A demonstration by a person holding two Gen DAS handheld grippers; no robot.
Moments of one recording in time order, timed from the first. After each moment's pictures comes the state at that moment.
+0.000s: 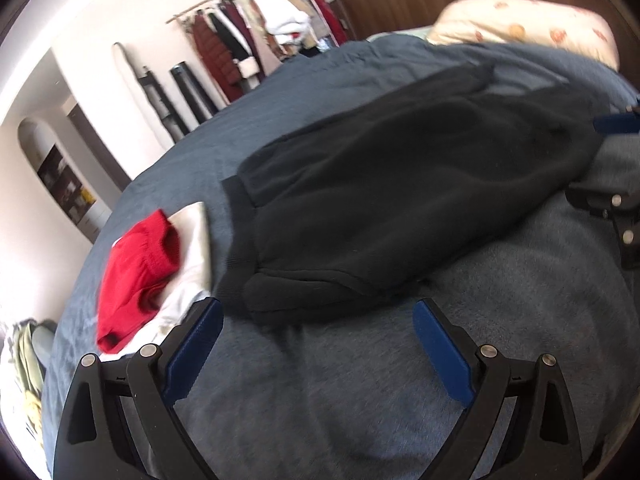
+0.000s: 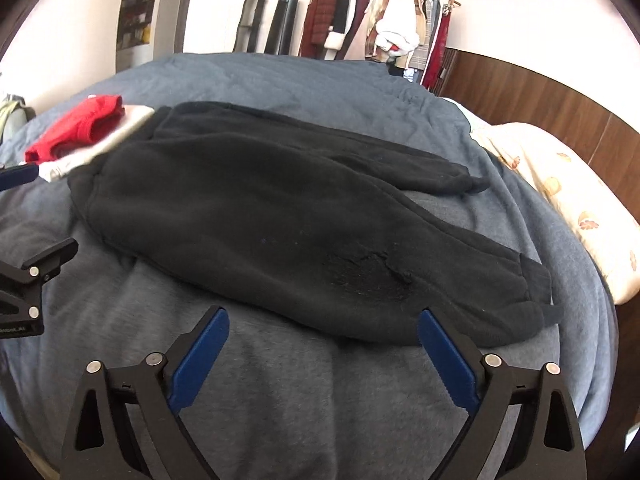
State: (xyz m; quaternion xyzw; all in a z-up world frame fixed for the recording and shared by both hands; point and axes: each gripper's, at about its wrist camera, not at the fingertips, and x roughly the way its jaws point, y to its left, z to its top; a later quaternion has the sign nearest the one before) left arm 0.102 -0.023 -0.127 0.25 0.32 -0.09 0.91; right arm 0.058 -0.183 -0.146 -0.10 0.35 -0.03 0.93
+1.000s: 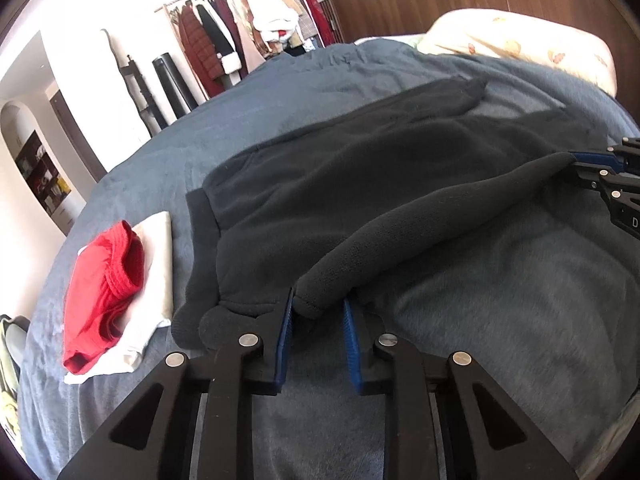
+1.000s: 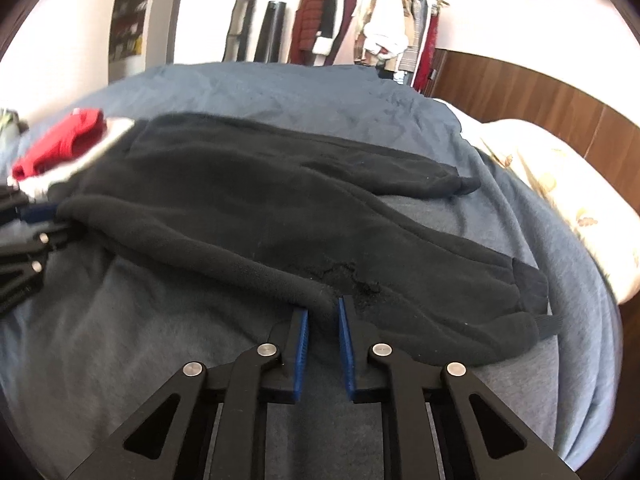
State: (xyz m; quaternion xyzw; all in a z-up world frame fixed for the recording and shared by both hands) left arm 0.132 -0.038 -0.118 0.21 0.34 -0.13 0.91; right arm 0.071 -0.211 -0.140 -0.08 0.33 -0.04 0.94
